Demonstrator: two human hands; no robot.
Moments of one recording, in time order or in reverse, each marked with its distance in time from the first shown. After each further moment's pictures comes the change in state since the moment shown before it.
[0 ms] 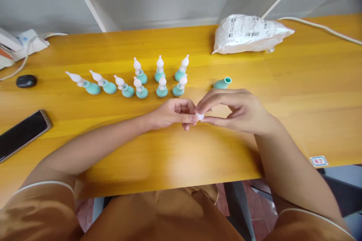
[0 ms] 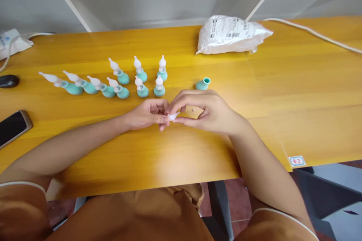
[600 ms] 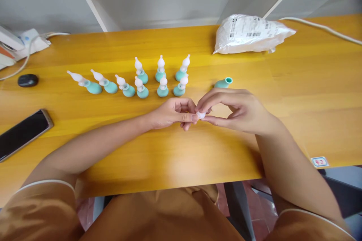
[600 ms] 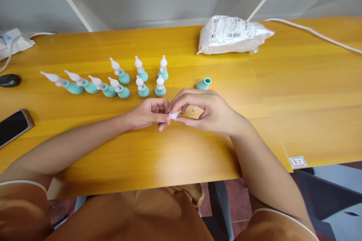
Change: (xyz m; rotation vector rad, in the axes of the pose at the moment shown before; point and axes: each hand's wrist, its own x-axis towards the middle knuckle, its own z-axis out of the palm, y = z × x) left_hand -0.001 0.002 0.003 0.013 0.034 -0.016; right_hand 0.002 -0.004 0.000 0.001 -0.002 0.111
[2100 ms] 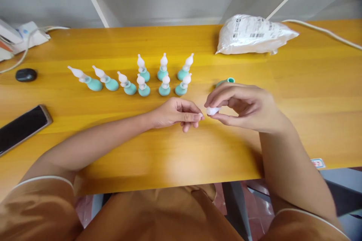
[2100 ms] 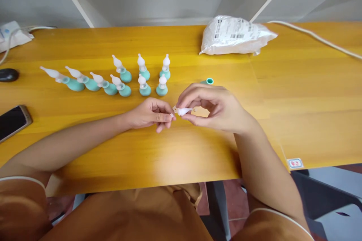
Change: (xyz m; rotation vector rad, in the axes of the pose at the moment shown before) left_hand -0.003 0.004 0.002 -0.028 -0.028 -0.064; right_hand -0.009 0.010 -0.009 0.157 0.053 0.005
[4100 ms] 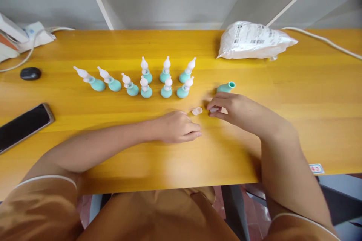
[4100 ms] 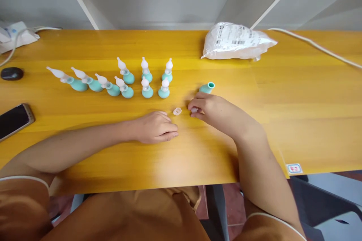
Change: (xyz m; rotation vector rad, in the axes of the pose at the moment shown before) left_hand -0.006 -0.023 0.003 1.521 -0.153 0.507; right_hand -0.010 0.024 -0.016 -0.674 -0.309 0.309
